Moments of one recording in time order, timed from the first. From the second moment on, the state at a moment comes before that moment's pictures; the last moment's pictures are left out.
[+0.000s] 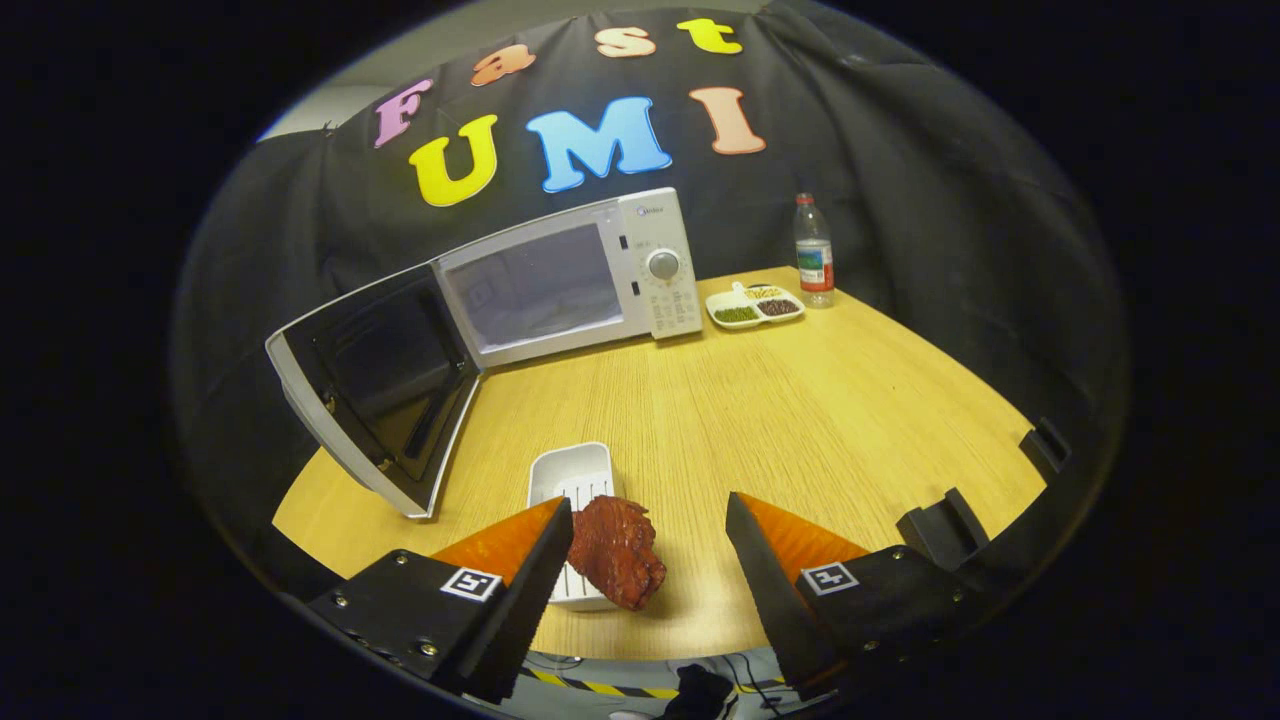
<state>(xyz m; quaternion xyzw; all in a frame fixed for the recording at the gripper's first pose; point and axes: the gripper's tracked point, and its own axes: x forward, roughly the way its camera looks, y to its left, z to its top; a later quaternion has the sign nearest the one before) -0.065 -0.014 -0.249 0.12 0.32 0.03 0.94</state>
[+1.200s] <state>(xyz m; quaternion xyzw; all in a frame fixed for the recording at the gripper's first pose) -0.013 0.029 -0.190 0.22 0.33 0.11 0.91</state>
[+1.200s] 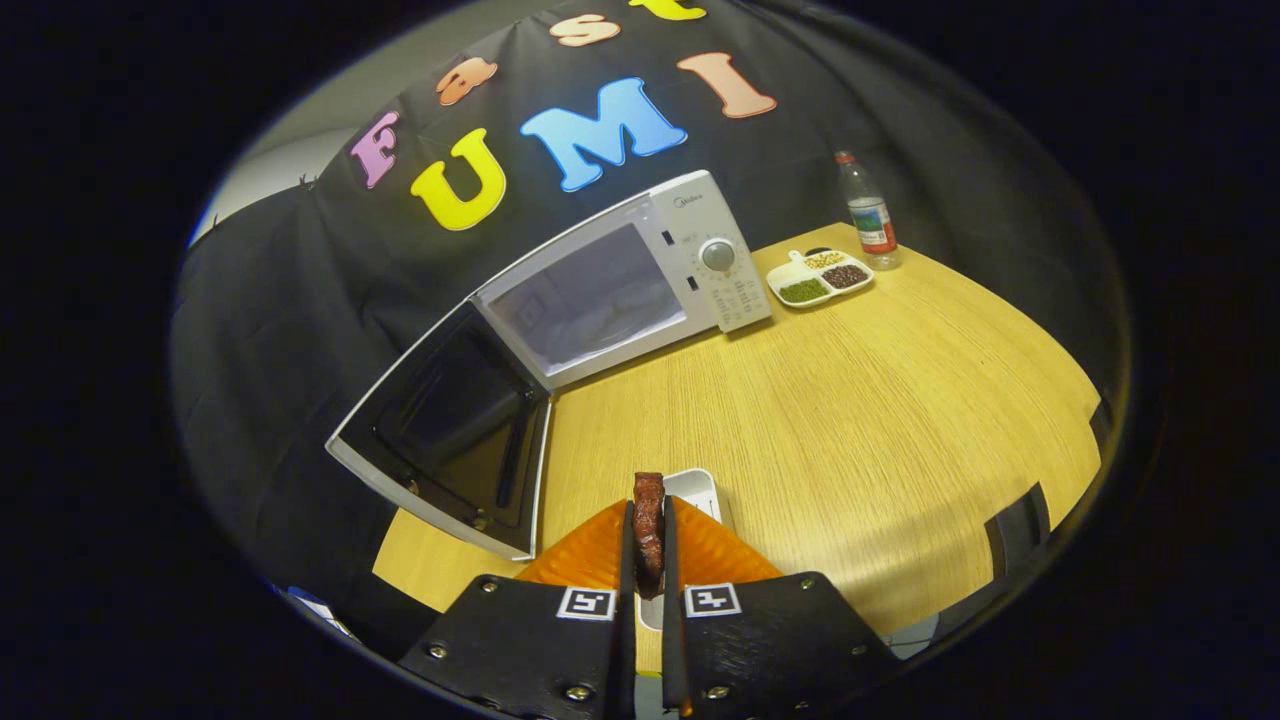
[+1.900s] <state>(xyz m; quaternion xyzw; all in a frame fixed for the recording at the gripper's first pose) 0.105 0.071 -0.145 0.22 0.29 0.18 0.92</state>
